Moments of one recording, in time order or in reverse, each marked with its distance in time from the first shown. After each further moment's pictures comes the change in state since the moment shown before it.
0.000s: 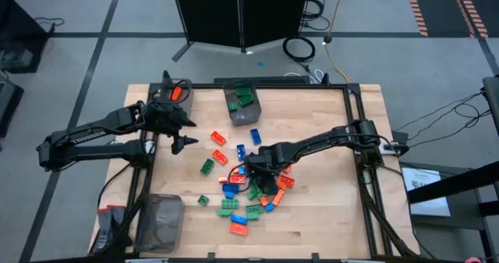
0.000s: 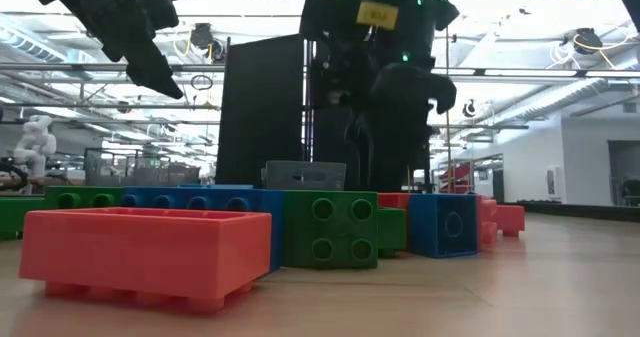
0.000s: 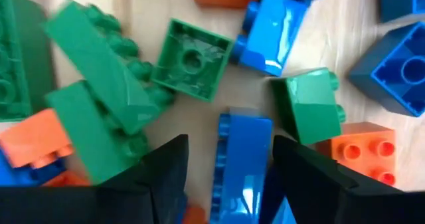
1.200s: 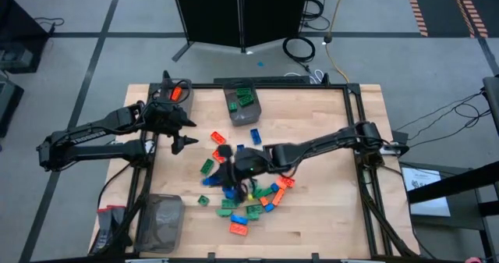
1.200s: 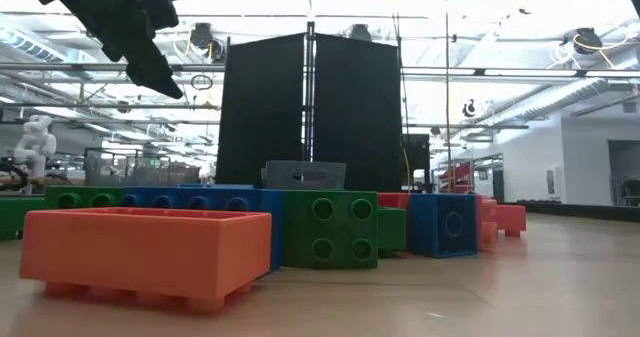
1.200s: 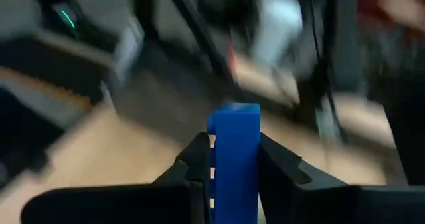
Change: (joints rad) left arm 0.000 -0.001 0.000 -0.001 0.000 0.000; right arm 0.071 -0.003 0.223 0.794 -0.018 -0.370
